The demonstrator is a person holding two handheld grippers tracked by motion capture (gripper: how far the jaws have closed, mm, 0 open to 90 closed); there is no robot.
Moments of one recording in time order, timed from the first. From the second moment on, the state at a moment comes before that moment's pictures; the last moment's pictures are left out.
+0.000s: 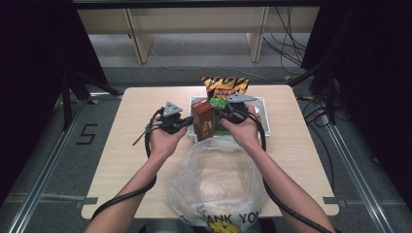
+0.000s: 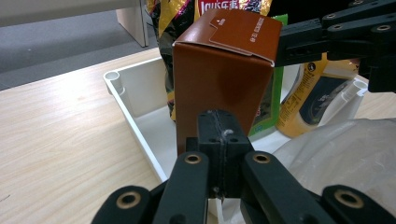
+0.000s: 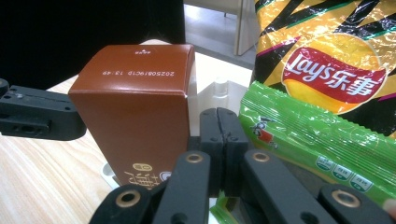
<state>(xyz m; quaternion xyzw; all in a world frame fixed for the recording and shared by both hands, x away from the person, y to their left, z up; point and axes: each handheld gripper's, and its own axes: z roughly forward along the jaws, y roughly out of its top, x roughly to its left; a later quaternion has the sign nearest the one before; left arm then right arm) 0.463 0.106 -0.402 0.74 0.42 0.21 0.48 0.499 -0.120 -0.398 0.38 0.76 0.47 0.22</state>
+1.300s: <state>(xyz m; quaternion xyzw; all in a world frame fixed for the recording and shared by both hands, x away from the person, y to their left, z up) 0.484 0.099 -0.398 0.73 0.43 0.23 0.47 0.484 -0.113 -0.402 0.37 0.77 0.48 0.22</state>
